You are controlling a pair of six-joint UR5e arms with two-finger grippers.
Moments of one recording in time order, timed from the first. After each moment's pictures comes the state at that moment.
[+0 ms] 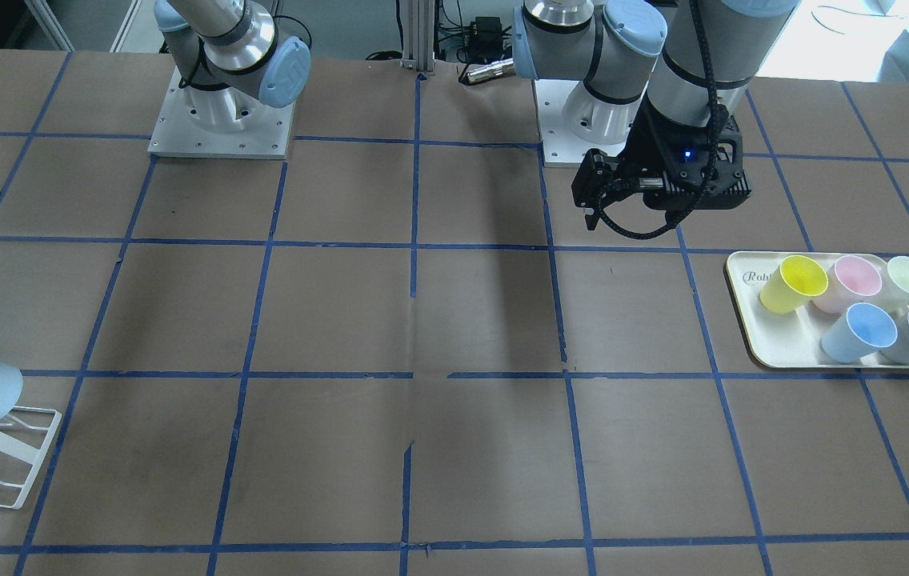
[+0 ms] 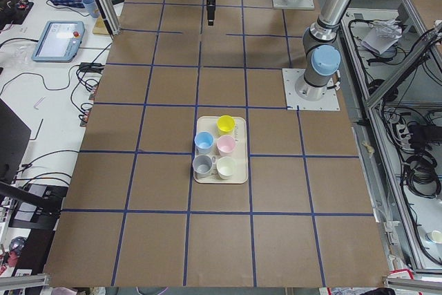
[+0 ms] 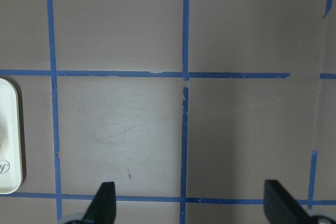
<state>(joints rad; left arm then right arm) -1.58 -1.55 -1.66 -1.47 1.60 -0.03 1.01 -1.17 1.59 -1.96 -1.38 -1.03</state>
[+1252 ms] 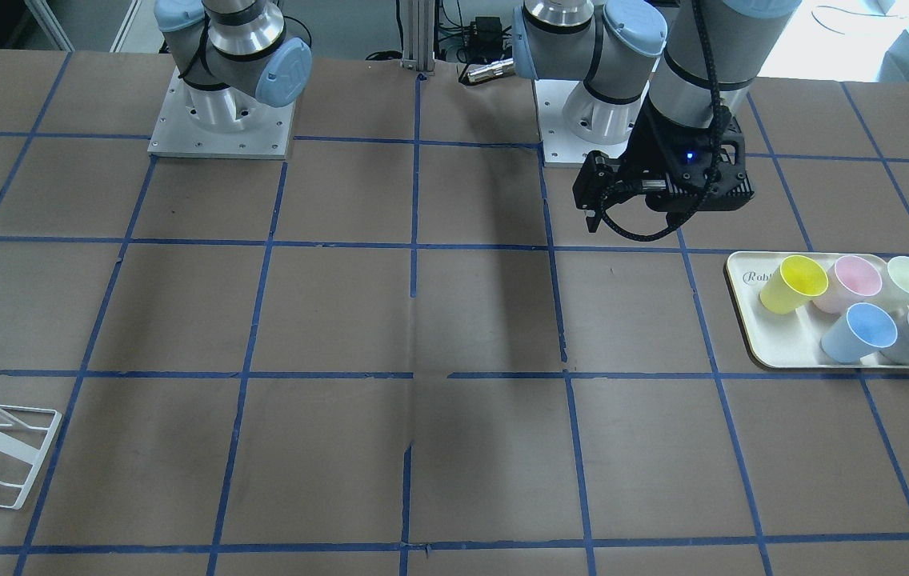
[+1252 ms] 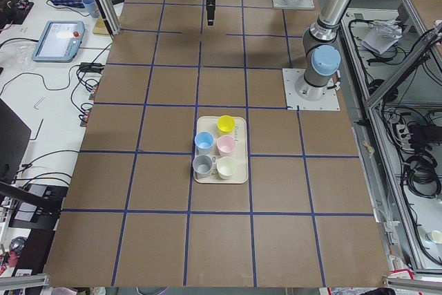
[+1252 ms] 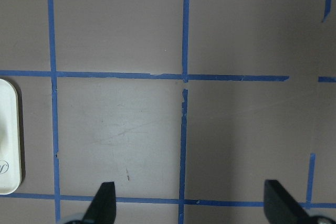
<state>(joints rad) -1.57 -1.56 -1.66 -1.46 1.60 -0.03 1.01 -1.45 1.57 -1.71 -1.41 -1.03</state>
